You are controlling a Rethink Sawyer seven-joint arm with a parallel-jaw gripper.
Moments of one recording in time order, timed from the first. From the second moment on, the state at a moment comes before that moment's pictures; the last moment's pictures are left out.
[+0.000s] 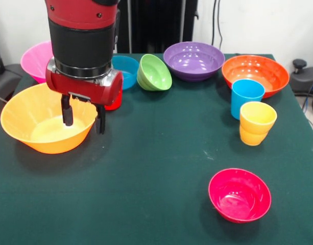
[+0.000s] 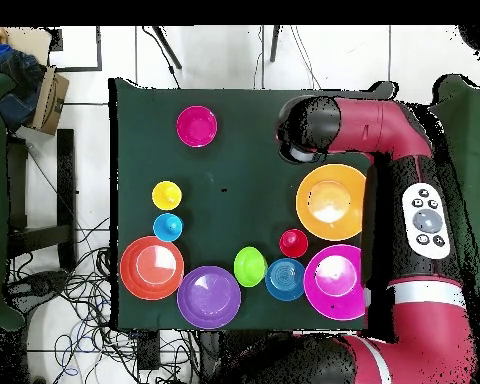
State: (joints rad) arm -0.52 -0.51 0.35 1.13 -0.48 0.95 1.98
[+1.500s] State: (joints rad) arm -0.56 -0.46 0.38 1.14 -0.48 0.91 1.98
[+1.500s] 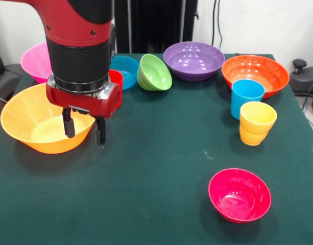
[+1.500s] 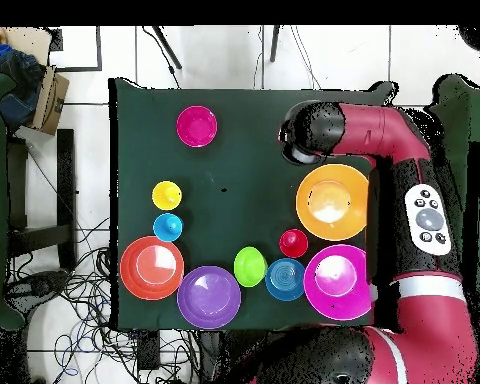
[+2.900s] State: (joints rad) arm -0.58 -0.48 0.41 1.21 -0.48 0.88 1.98
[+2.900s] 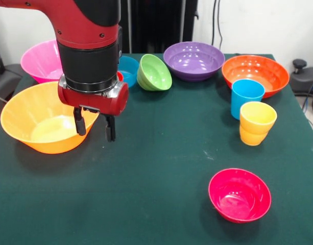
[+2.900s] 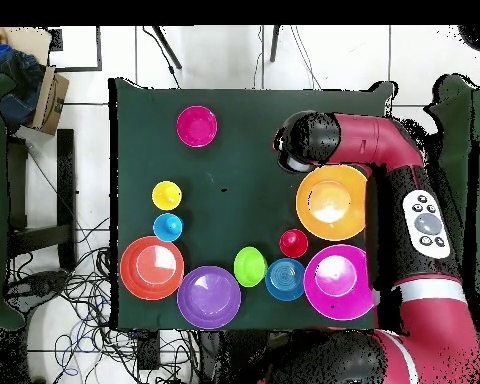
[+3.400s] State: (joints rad) arm -0.61 -0.51 0.43 1.29 -0.48 0.87 1.98
